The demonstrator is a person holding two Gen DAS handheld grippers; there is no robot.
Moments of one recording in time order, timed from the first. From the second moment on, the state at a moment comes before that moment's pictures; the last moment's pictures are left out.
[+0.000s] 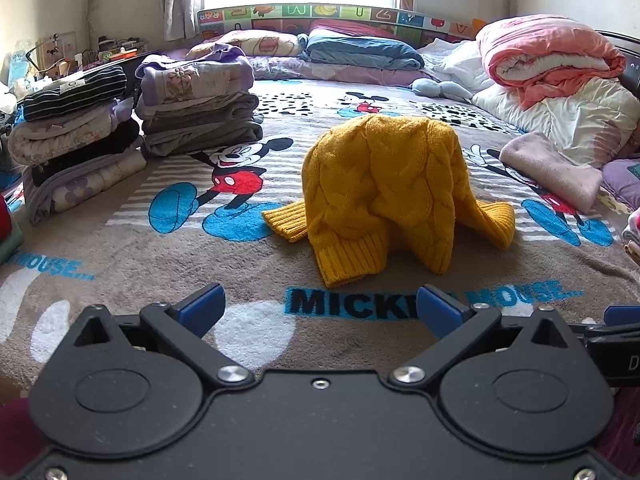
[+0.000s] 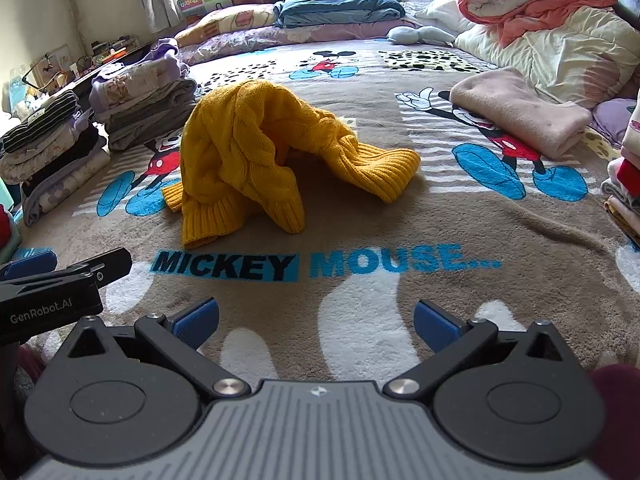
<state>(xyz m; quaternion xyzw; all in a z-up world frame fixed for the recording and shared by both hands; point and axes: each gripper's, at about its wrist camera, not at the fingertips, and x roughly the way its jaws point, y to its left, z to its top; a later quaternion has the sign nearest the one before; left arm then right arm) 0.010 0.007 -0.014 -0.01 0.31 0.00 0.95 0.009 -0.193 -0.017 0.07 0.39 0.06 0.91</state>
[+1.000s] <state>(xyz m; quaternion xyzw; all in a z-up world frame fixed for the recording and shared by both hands) 0.016 0.009 -0.019 -0.01 0.32 -0.01 0.95 0.015 -0.190 -0.020 0.06 0.40 0.07 0.91</state>
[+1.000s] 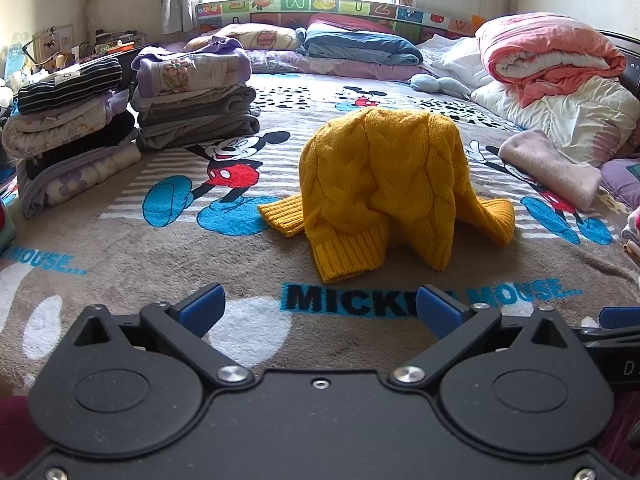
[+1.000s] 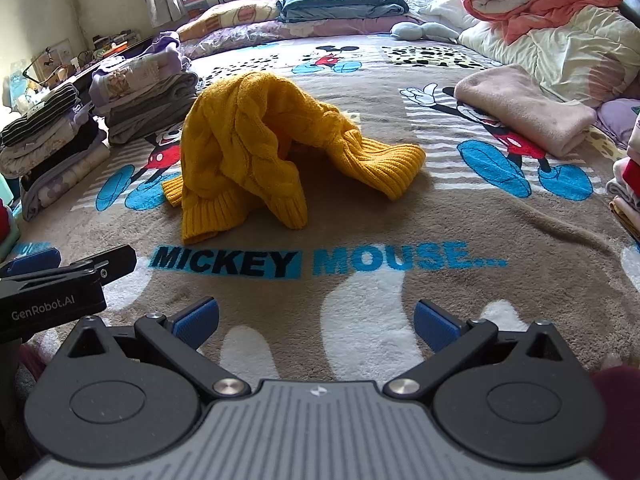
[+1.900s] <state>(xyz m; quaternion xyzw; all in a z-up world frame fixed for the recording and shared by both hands) 0.073 0.009 -0.041 -0.01 0.39 -0.02 0.92 0.065 -0.213 -0.035 0.13 0.35 0.15 0.92</state>
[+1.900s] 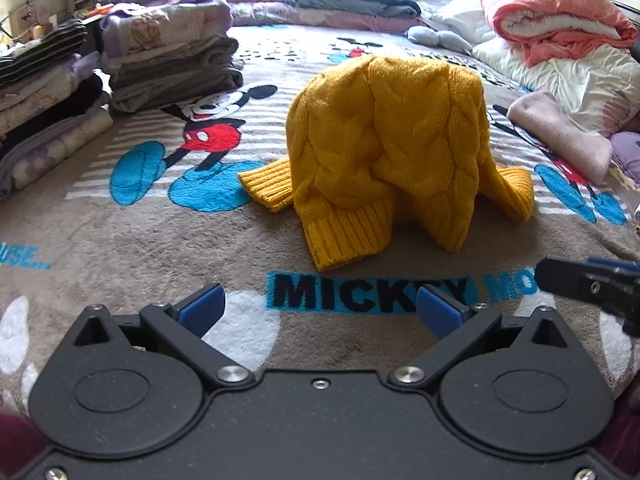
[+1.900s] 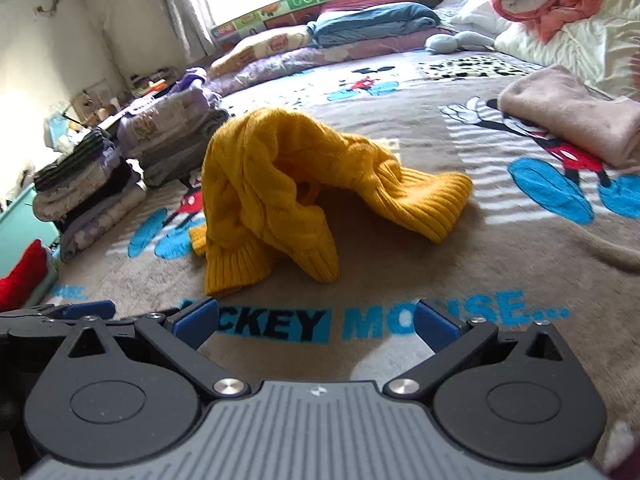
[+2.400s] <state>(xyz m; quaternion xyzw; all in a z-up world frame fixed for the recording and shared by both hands) 0.143 0.042 -0.018 -0.05 0.40 -0.09 0.91 0.150 -0.265 -0.034 0.25 0.31 0.21 0.90</state>
